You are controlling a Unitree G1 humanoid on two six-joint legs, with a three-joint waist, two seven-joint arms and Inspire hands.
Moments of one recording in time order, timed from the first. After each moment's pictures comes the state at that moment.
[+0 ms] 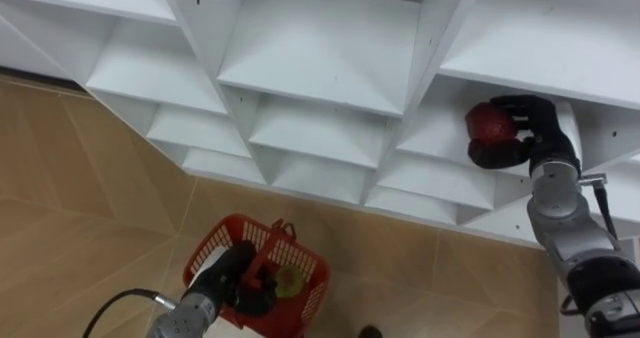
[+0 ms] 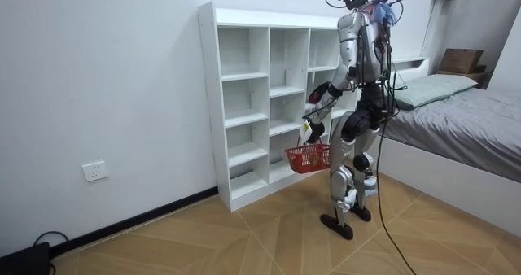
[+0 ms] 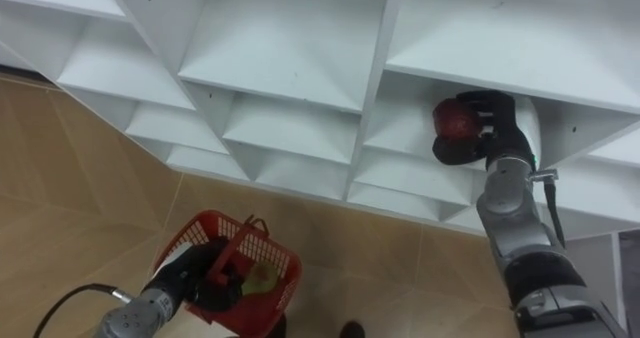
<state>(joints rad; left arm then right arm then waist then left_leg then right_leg) -0.06 0.22 -0.24 0.79 0.15 -0.03 -0.07 -0.48 -0.43 0.17 0.94 -0.01 -0.11 -0.33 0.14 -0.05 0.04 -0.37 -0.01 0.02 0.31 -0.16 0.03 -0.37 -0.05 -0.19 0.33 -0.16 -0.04</state>
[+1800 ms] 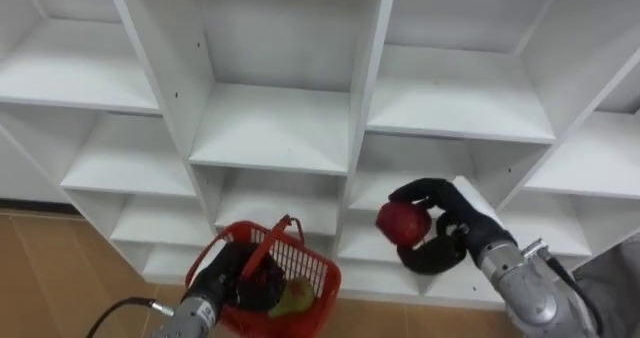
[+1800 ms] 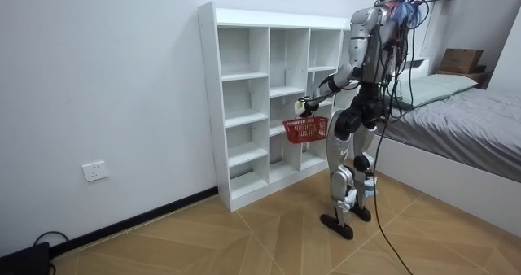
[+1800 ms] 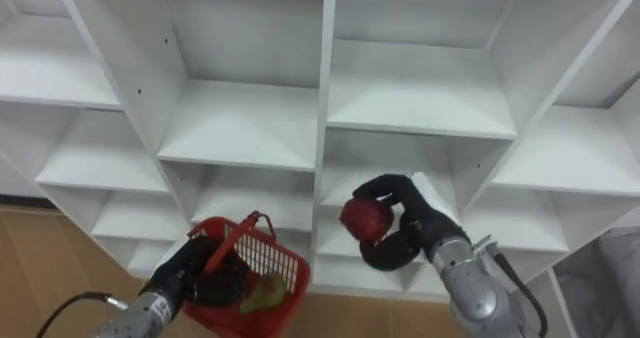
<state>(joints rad) 0.07 0.23 -0.23 0.57 0.07 -0.08 -0.06 0.04 -0.39 0.26 0.32 -0.26 -0.11 0.08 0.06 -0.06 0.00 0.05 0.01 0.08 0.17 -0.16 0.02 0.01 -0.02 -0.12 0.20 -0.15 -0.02</state>
